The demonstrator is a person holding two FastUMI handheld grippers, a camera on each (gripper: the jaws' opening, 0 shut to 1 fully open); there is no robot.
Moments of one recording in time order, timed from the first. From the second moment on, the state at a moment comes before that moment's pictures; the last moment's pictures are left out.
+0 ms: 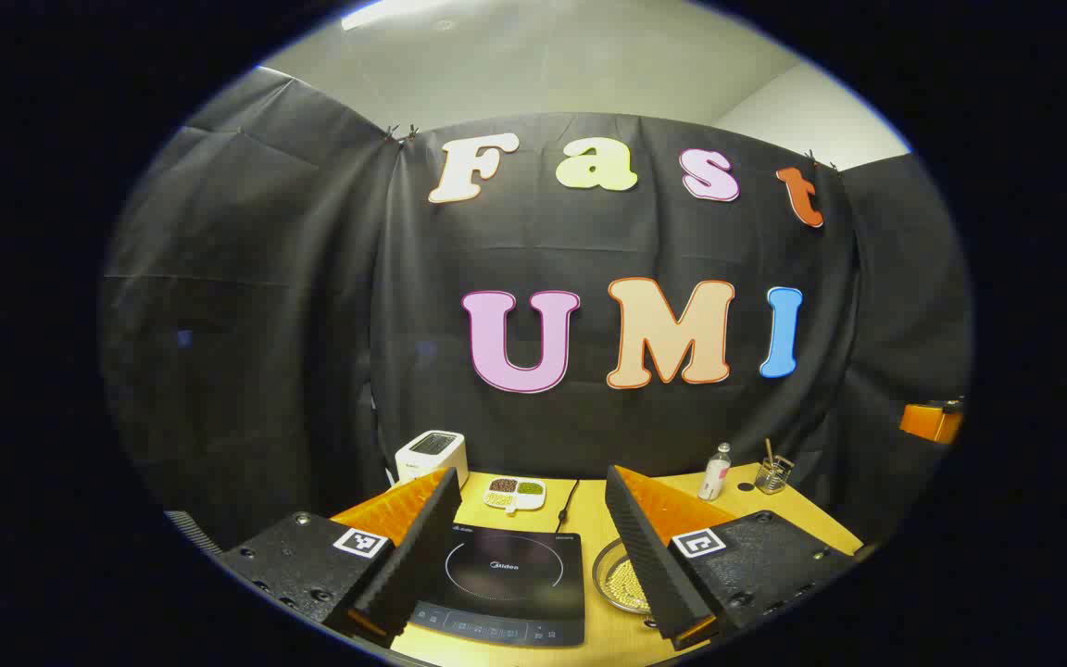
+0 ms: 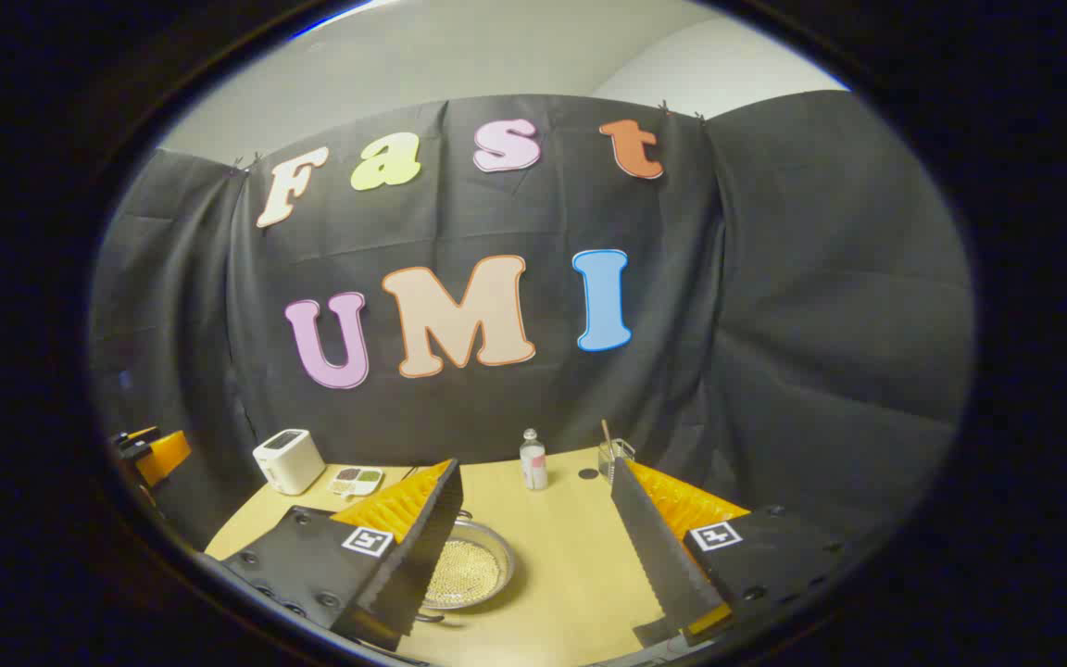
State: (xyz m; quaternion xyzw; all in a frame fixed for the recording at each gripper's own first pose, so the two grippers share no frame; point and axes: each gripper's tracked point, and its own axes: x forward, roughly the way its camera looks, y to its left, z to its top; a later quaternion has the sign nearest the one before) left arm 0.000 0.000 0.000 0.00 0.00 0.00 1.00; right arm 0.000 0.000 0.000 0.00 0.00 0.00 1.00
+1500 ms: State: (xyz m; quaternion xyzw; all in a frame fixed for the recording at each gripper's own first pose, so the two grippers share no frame) left arm -0.017 -0.047 -0.017 0.00 0.01 0.06 1.00; right arm 0.041 -0.022 0.010 0.00 -0.01 0.09 1.00
